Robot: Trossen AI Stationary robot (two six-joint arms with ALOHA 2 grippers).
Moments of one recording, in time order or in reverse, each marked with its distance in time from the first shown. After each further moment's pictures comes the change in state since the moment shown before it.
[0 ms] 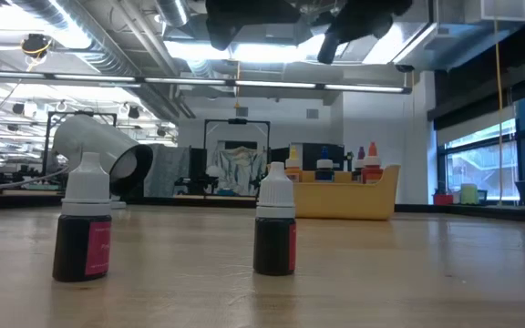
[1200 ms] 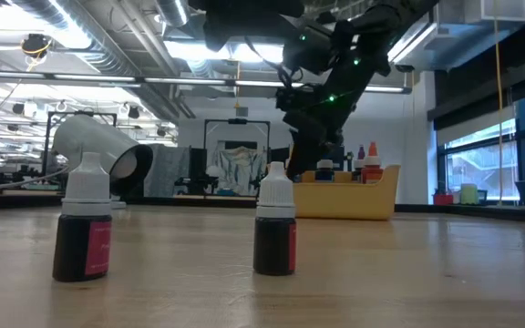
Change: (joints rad) left arm 0.003 0.000 0.000 -0.023 -0.125 0.017; right arm -0.411 0.436 -0.001 0.190 -0.196 -0.079
